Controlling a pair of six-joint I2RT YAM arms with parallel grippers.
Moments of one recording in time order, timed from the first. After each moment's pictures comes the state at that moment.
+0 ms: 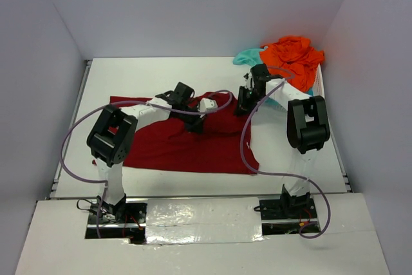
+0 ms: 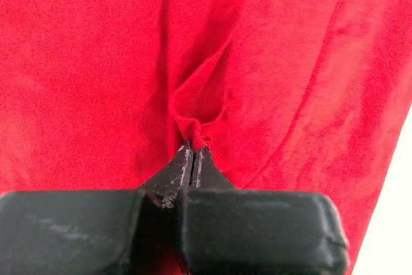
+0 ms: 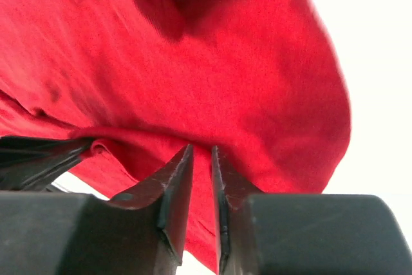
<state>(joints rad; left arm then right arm) -0.53 1.93 1.30 -0.40 0.63 0.55 0.19 1.96 1.41 -0.64 -0.42 0.34</state>
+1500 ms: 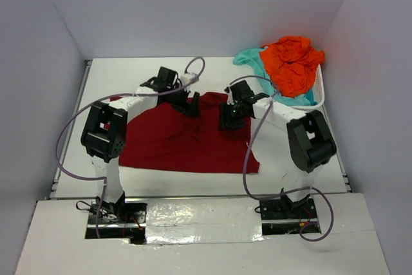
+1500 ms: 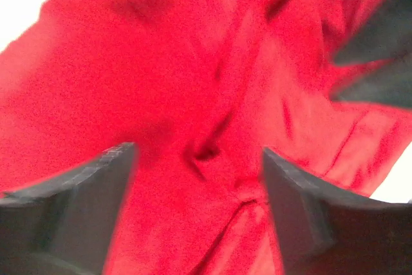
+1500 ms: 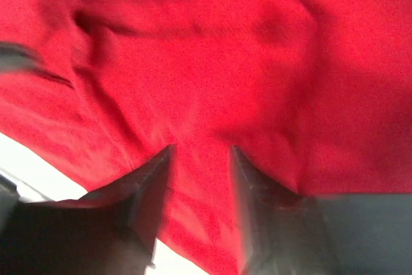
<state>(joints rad) -0.36 1.95 1.35 -0.32 0.58 0.07 0.44 1.81 1.18 -0.44 -0.31 0.34</state>
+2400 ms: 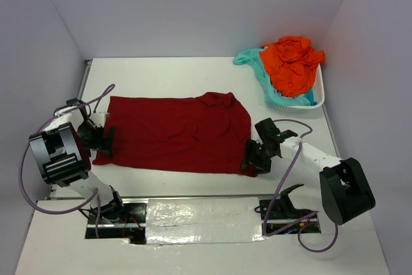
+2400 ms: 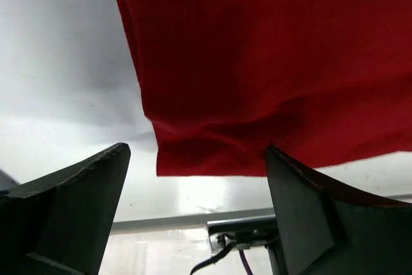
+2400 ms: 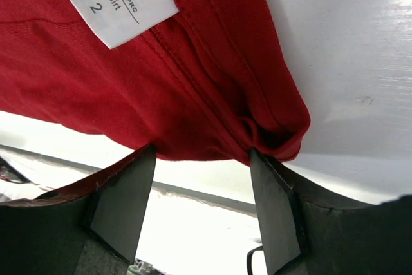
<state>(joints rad) 0.45 1.63 1.03 -0.94 0.08 0.47 0.38 1.24 0.56 -0.63 -0.26 0.66</state>
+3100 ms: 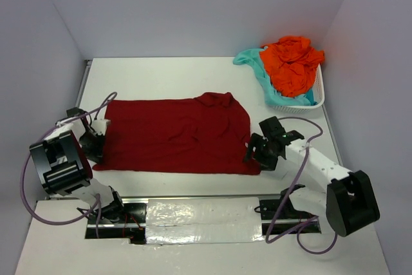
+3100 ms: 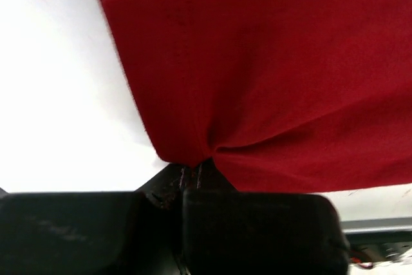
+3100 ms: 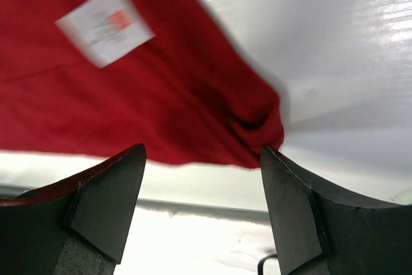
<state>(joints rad) 0.48 1.56 0.86 -0.79 0.07 0.52 0.35 1.12 0.58 -0.68 -0.13 0.76</state>
